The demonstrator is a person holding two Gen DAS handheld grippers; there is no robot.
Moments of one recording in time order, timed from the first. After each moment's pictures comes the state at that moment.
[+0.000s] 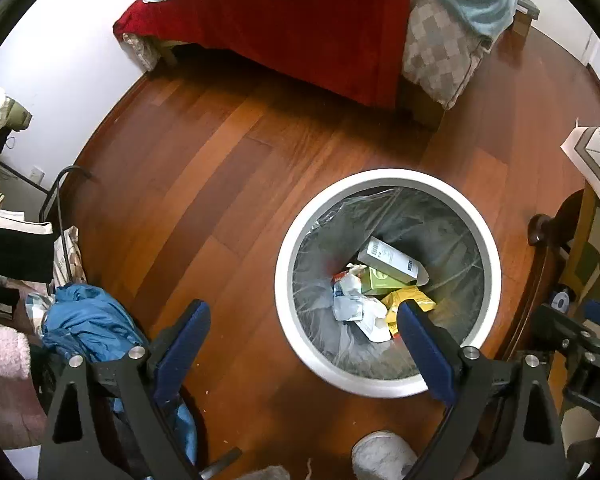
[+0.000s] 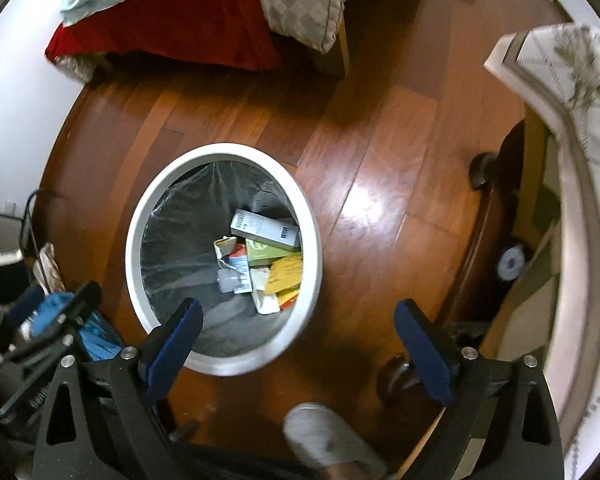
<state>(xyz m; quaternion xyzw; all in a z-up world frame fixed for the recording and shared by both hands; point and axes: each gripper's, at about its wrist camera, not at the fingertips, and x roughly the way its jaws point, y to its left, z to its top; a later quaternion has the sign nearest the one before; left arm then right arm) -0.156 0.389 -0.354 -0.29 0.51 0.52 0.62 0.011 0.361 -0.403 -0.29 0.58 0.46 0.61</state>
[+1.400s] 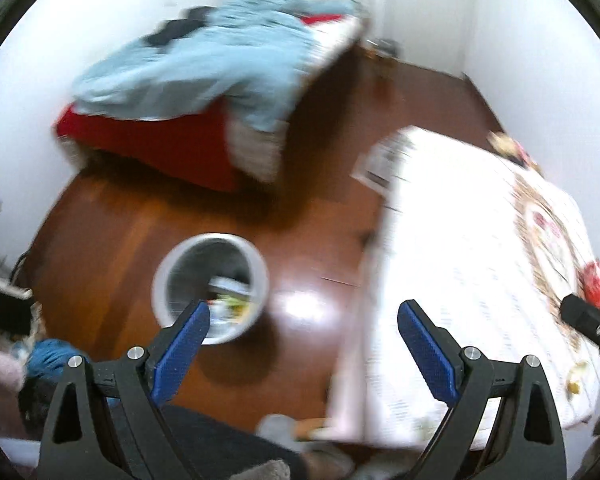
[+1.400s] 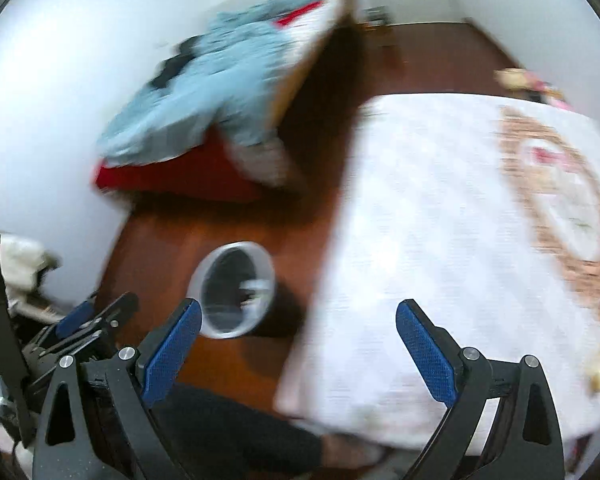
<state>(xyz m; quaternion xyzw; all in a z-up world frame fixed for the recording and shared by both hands) 0.007 0.156 -0.180 -0.21 0.43 0.40 0.78 0.142 0.026 -0.165 -0.08 0.51 0.43 0.74</state>
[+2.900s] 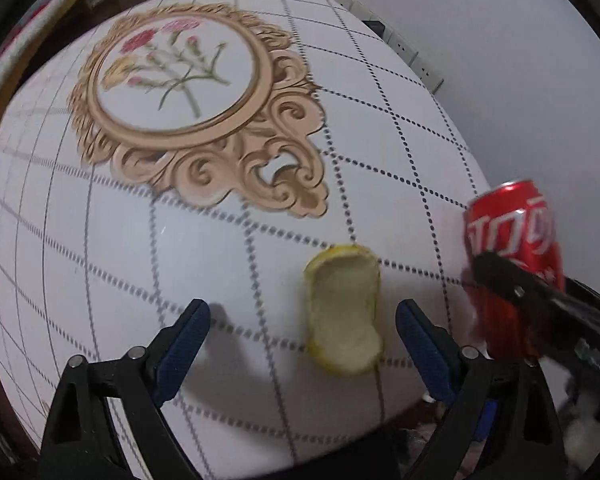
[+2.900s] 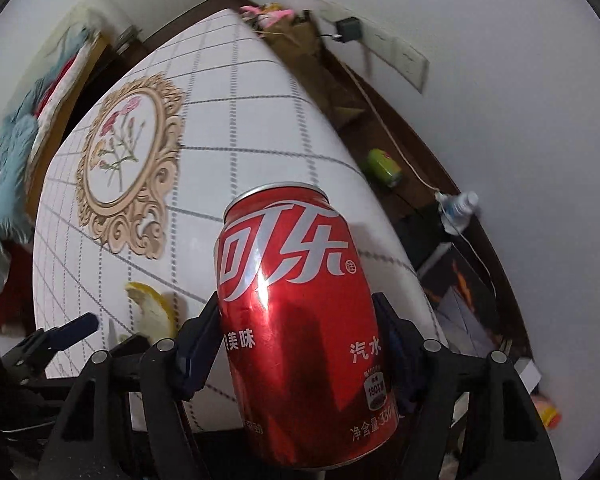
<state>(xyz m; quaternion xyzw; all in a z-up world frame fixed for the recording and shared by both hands) 0.283 -0.147 -0.309 -0.10 0.60 0.04 0.79 0.329 -0.330 -0.298 0.03 0.60 0.15 0.78</state>
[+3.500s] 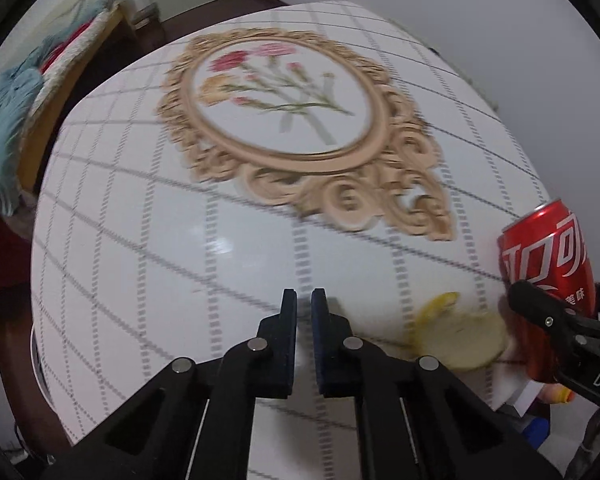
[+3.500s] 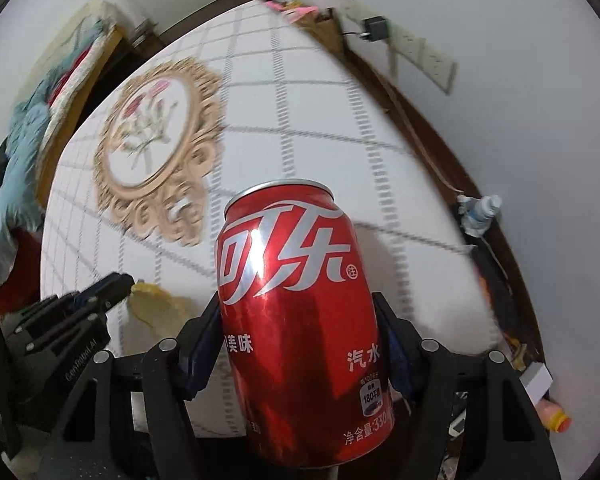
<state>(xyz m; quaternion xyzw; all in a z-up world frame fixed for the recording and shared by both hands) 0.257 -0.083 -0.302 -0.07 0.57 0.13 0.81 0.318 -0.274 -0.298 -0.02 0.60 0.19 0.78</state>
